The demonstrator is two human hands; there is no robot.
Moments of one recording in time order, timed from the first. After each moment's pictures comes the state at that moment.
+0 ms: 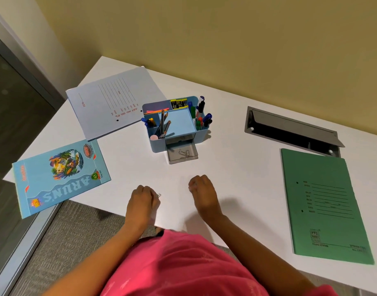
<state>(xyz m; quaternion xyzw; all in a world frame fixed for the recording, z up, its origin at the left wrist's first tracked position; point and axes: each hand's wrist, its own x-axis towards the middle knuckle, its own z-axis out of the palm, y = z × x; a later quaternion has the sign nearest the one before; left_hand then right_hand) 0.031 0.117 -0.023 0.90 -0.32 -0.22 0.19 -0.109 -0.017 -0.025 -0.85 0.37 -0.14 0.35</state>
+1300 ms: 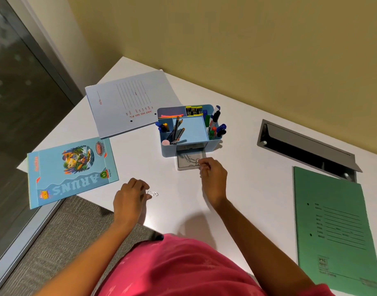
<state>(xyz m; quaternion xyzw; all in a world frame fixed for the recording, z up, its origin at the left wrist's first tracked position) 0.073 0.134 -0.020 0.91 -0.33 -0.14 0.20 -0.052 -0.064 0.008 -0.76 0.46 -0.20 0.41</state>
